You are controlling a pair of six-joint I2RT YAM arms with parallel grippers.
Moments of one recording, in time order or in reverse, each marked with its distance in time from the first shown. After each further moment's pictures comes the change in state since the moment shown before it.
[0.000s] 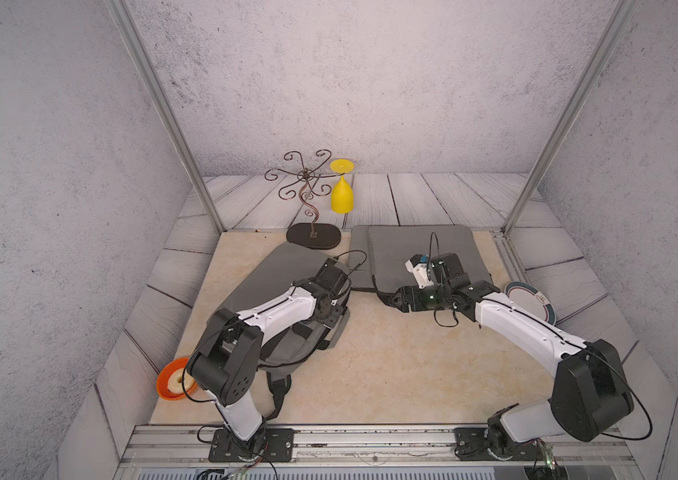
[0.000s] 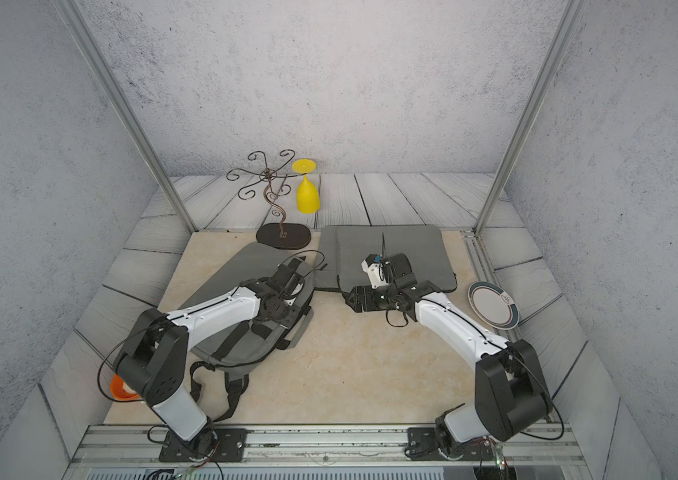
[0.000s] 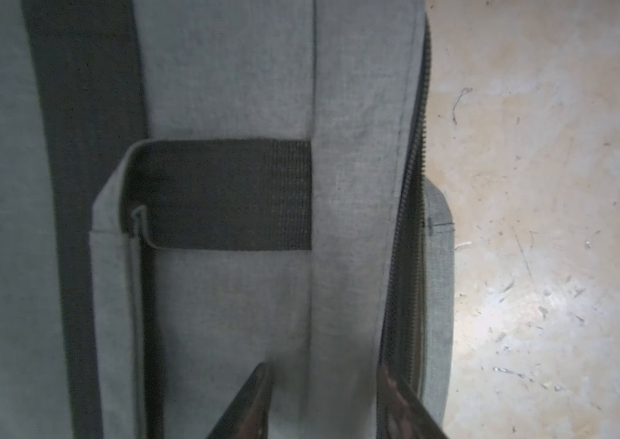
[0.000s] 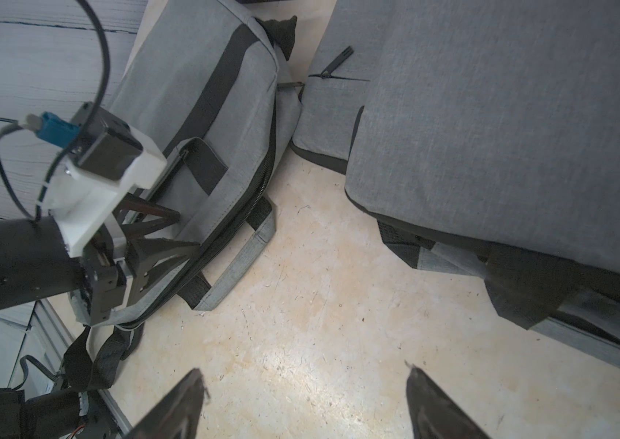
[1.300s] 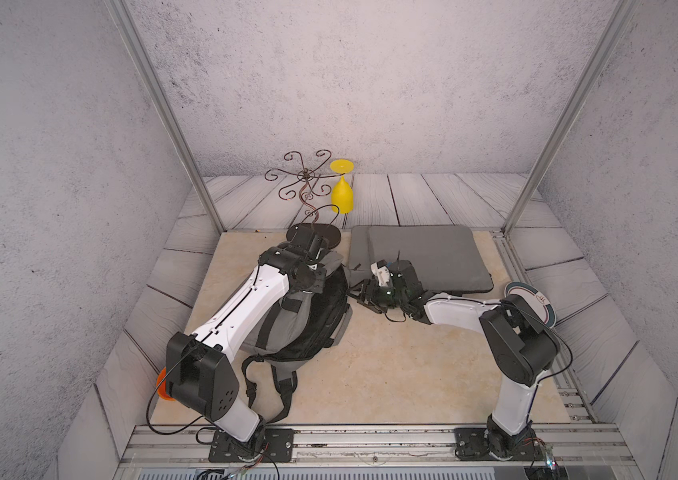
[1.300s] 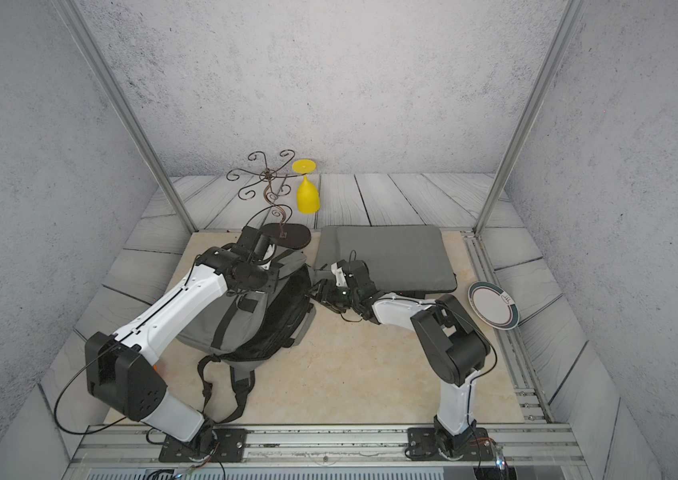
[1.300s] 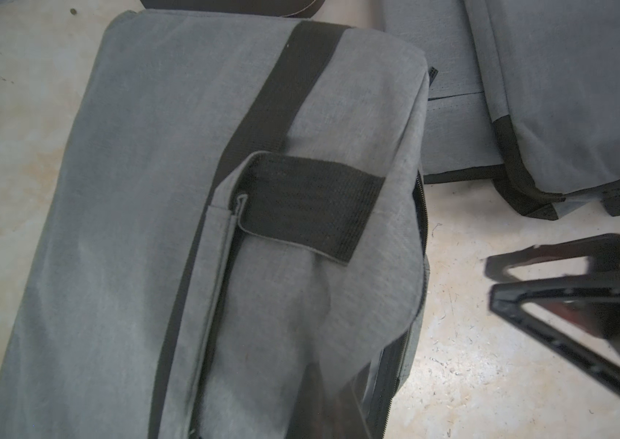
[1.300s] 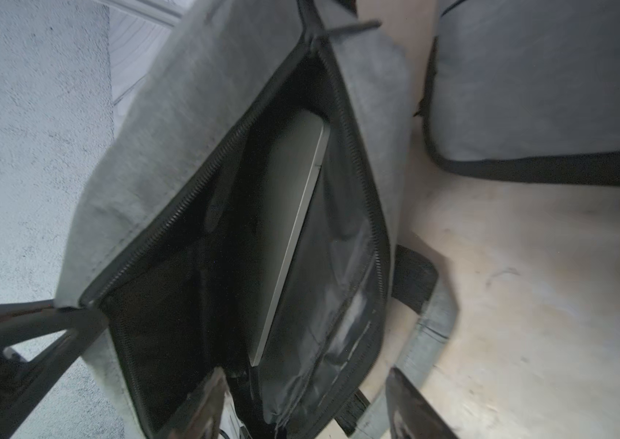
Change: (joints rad) left arm 0.153 -0.133 0.328 -0.290 0.075 -0.149; right arm 0.207 0.446 0.058 0.714 -0.135 0.717
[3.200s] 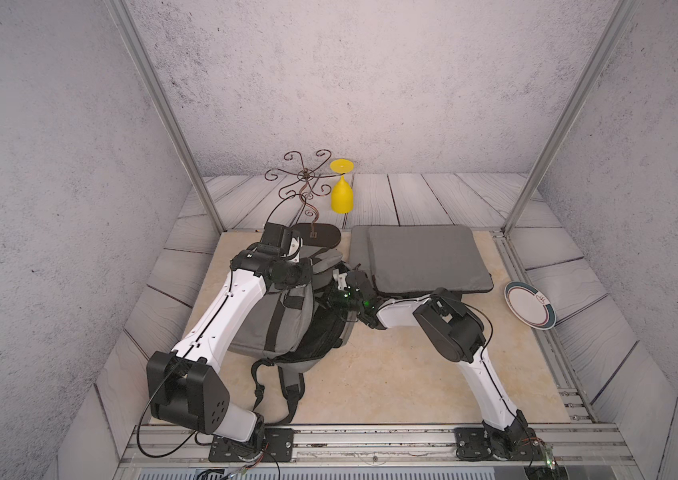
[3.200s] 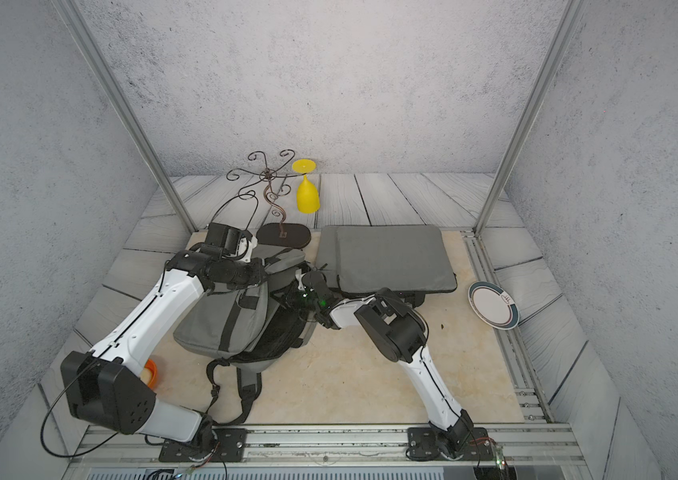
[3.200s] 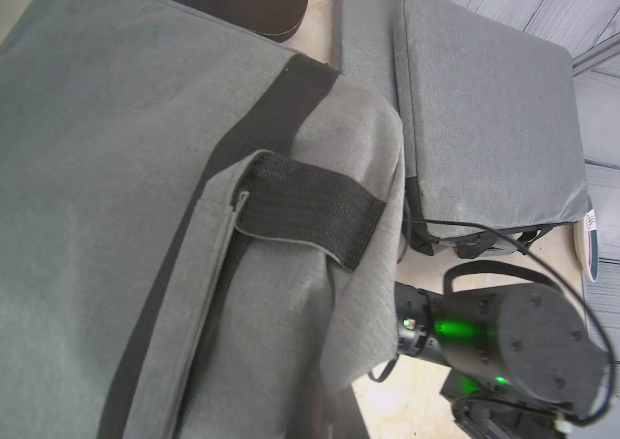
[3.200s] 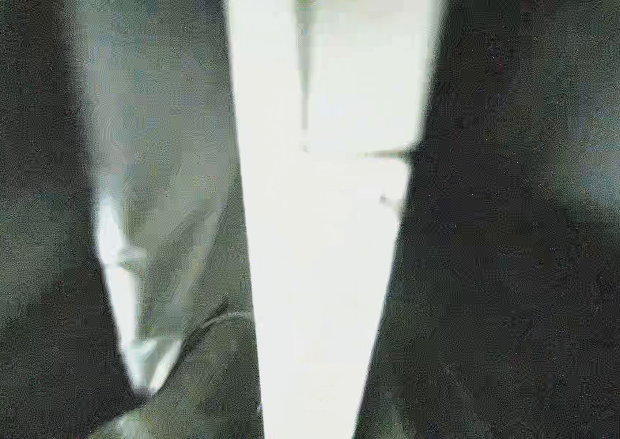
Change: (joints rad) left arm 0.163 -0.095 -0.071 0.096 0.329 -0.150; right arm 0.137 0.389 0.283 0.336 0.087 0.348
